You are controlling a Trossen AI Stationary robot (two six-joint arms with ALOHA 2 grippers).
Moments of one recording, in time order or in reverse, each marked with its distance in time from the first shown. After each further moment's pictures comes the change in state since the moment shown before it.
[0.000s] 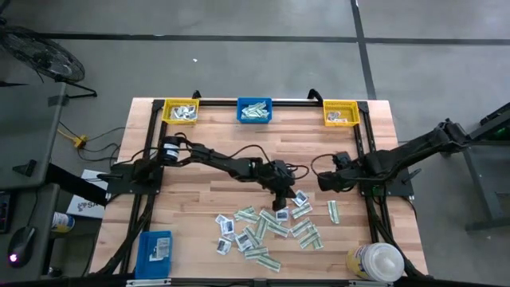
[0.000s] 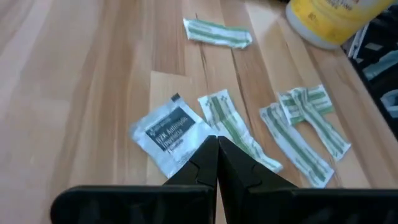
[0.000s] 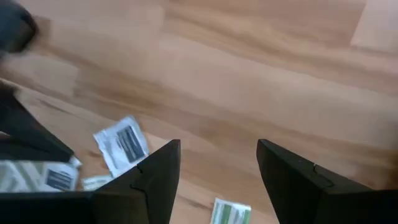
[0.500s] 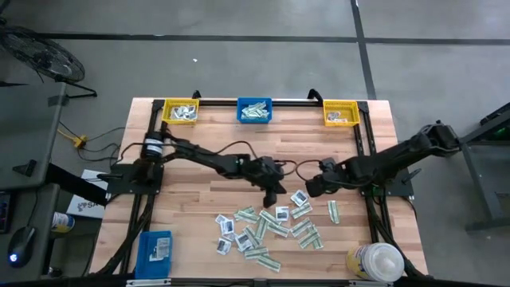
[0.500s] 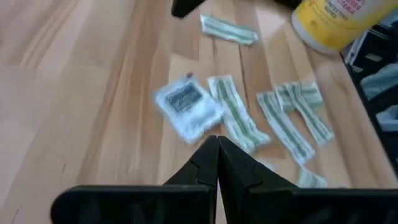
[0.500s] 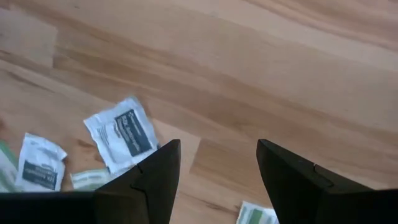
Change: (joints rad) left arm 0.006 -0.176 -0.186 0.001 -0.050 -0.073; right arm -0.056 0.224 0.000 0.201 -0.120 -0.085
